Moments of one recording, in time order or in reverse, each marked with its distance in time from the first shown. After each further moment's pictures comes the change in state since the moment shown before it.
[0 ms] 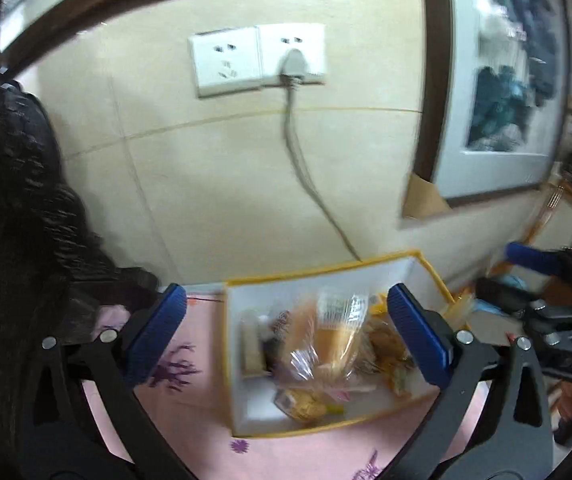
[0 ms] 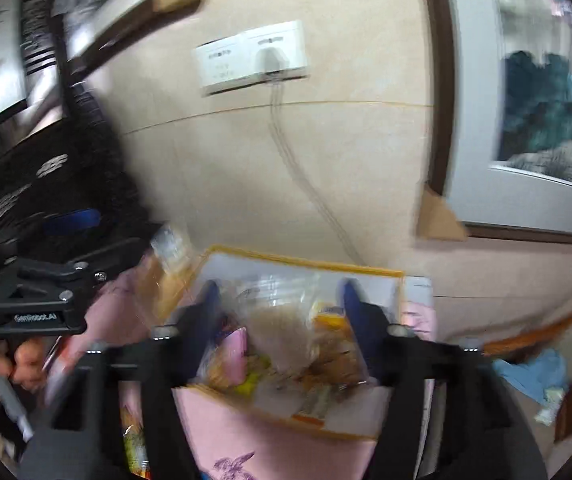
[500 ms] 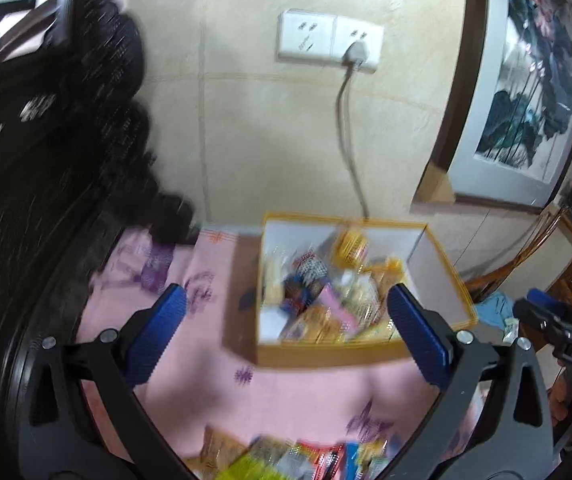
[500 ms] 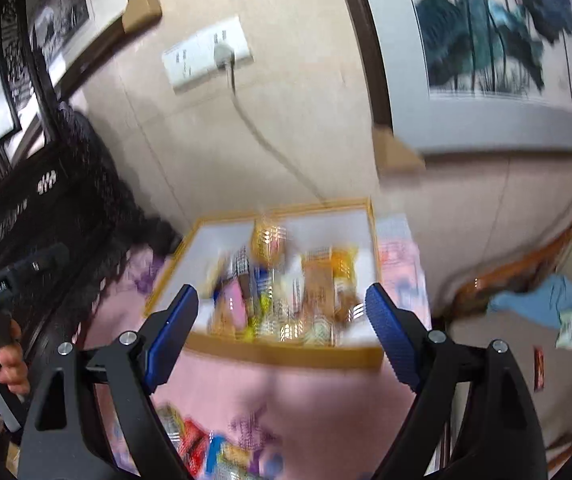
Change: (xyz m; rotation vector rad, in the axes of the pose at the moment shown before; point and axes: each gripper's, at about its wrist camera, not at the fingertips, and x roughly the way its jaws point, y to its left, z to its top) left arm -0.065 0.055 -0.103 -0.199 0.054 0.005; right arm -0.043 -0.016 -0.109 0.130 0.116 0.020
